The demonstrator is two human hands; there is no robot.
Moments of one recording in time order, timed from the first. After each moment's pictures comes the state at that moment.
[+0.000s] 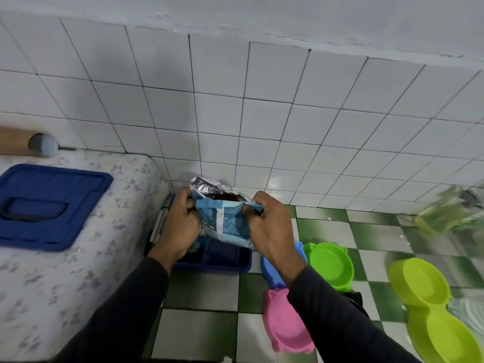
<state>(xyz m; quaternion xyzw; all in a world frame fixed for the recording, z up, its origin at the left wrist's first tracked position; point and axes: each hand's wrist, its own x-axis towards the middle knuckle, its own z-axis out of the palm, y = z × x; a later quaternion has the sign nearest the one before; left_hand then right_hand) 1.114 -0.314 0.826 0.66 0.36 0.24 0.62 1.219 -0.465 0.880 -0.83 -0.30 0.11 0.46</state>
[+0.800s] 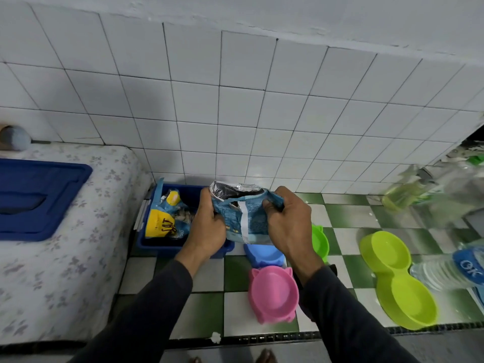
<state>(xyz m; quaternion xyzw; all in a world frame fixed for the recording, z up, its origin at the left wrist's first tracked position) 1.125 -0.403 0.823 0.72 0.30 0.20 0.59 1.219 -0.542 0.885 -0.87 -0.21 0.04 0.45</state>
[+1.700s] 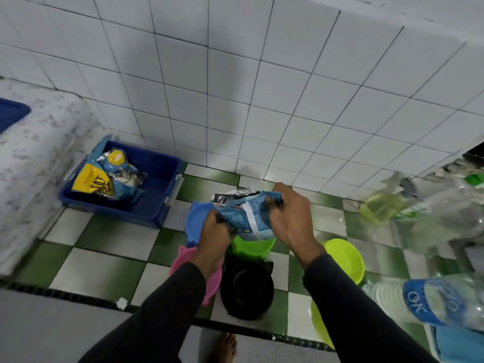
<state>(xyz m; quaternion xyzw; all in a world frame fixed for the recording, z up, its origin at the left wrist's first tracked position) 1.267 -0.596 0.746 0.43 0.45 0.22 0.75 1.387 -0.684 0.840 -0.87 -0.35 0.09 0.34</state>
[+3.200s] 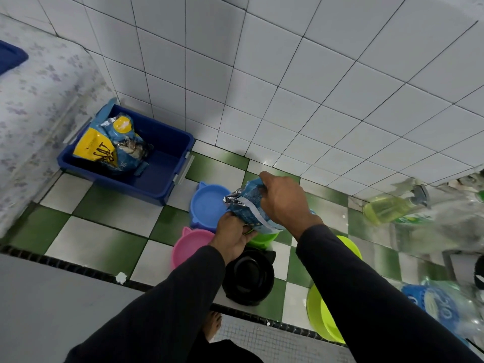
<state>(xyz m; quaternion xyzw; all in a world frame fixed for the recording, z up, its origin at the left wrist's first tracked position) 1.283 -0.604 0.719 0.20 0.44 0.15 0.86 1.394 -0.630 0.814 -0.85 -0.53 0.06 0.04</state>
